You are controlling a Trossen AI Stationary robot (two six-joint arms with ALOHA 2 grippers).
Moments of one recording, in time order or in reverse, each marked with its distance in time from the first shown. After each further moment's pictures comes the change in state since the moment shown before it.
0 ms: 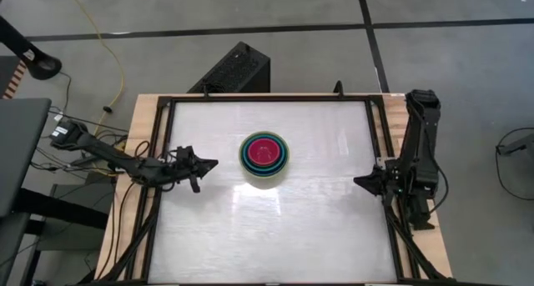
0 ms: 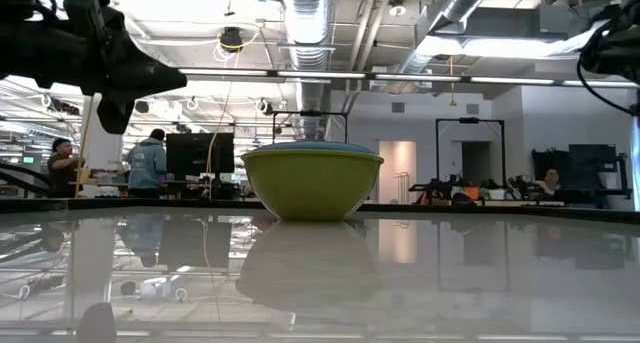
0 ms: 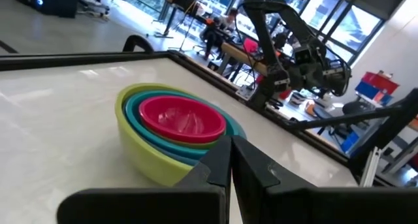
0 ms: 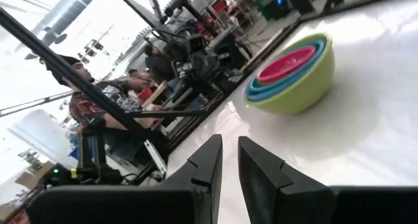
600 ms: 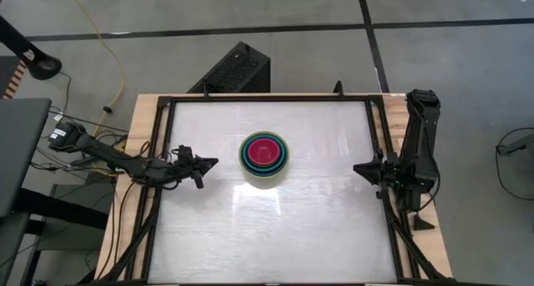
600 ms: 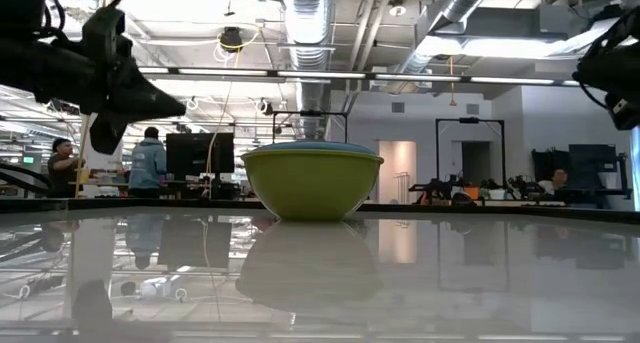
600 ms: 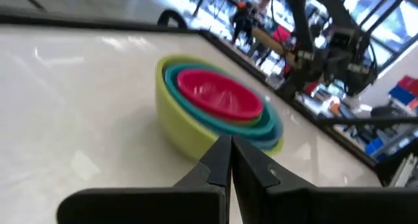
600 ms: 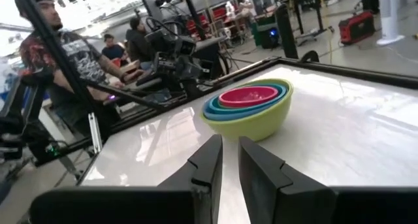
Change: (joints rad) left arm 0.043 0.001 -0.002 -0.147 -0.022 -0.172; right arm -0.034 -0.041 -0.014 -0.468 -0.016 0.011
